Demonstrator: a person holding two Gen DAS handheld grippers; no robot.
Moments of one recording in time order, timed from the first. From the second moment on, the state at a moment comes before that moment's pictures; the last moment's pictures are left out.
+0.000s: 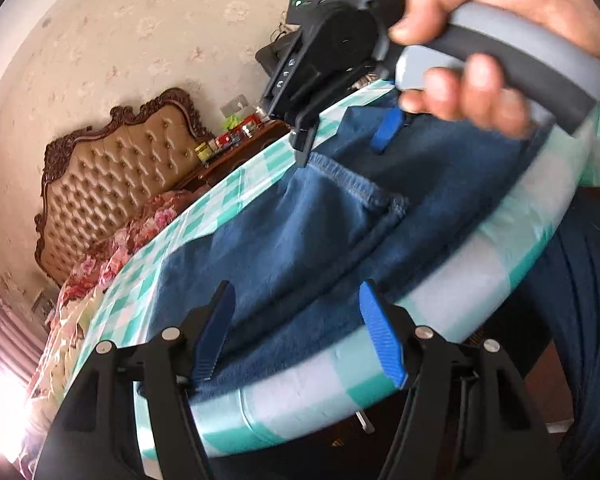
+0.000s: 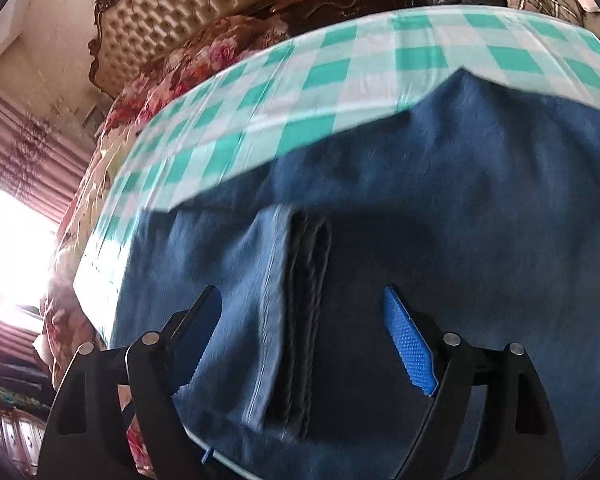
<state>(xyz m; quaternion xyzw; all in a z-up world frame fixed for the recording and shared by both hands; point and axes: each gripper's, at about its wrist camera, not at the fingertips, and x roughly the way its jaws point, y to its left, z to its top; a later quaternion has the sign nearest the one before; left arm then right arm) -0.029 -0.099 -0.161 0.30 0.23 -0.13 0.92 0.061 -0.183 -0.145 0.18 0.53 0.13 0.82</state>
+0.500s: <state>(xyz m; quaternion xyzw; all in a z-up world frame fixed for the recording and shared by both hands) -0.028 -0.024 -0.152 0.24 0.24 0.02 0.94 0.010 -0.160 -0.148 0.09 0.54 0.11 0.83</state>
